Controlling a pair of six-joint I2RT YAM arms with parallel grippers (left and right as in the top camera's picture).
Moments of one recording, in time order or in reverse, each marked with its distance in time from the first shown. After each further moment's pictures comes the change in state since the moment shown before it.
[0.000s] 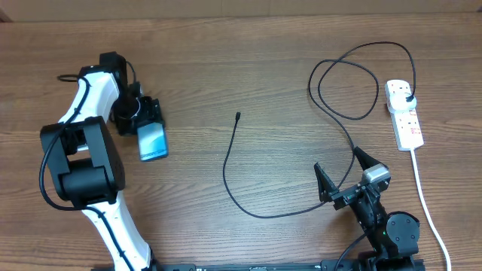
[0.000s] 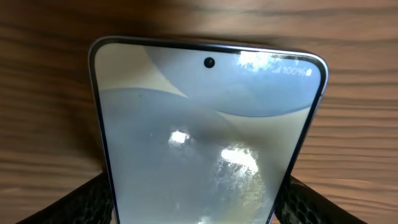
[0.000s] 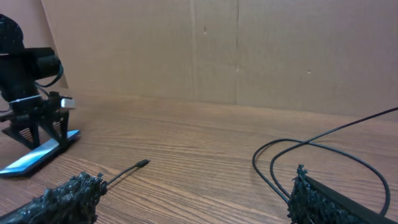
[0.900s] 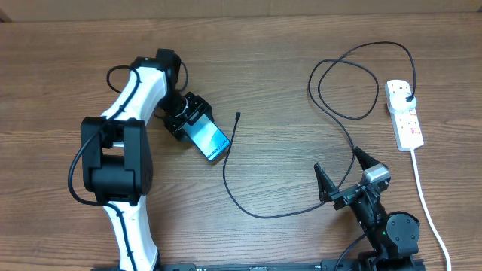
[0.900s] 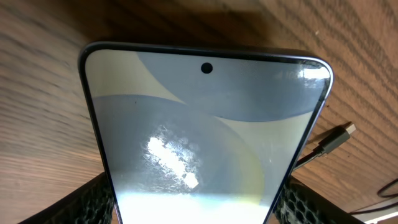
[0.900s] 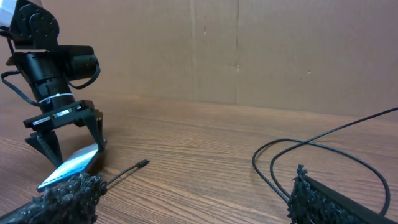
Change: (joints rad) left arm -0.267 0.004 0.034 -0.092 0.239 -0.705; right arm 0.000 0.000 0.000 0.000 0.000 0.000
